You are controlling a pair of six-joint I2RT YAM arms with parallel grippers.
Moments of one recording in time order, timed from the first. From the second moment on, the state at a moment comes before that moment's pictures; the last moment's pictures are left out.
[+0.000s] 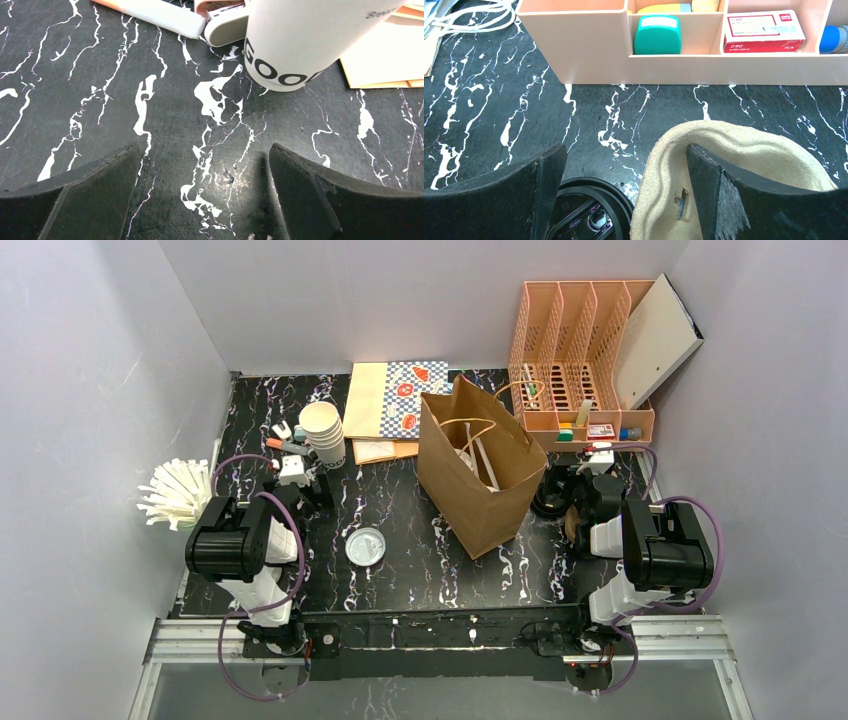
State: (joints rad) left arm -0.04 1.67 0.25 1.10 -0.14 -0.07; right arm -0.04 1.58 0.28 1.08 -0.14 0.05
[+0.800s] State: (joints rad) left arm -0.05 1.68 0.25 1.10 -0.08 -0.03; right arm -0.04 1.58 0.28 1.08 -0.14 0.05
